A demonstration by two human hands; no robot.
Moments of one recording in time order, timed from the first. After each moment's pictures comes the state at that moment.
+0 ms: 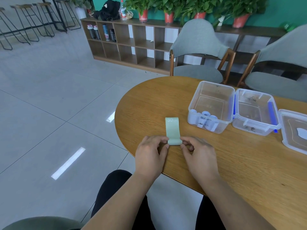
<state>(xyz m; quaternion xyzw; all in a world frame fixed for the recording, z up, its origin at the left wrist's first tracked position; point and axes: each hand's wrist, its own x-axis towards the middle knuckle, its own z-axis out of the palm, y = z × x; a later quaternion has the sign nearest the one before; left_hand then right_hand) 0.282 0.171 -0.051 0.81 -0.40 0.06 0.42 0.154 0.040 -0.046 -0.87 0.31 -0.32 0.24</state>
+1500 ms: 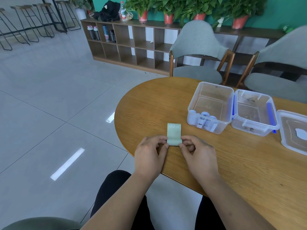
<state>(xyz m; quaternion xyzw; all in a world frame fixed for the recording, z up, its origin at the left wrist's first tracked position) 0.282 0.171 -0.051 0.81 -0.38 0.04 0.44 0.152 0.041 -0.041 -0.84 0.32 -0.33 0.28</state>
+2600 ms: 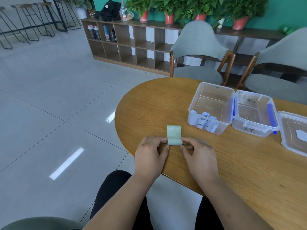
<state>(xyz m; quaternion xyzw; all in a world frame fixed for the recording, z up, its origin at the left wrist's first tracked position) 0.282 0.172 -0.049 0.81 -0.40 0.07 0.42 0.153 0.040 -0.044 -0.87 0.31 -0.31 0.23</state>
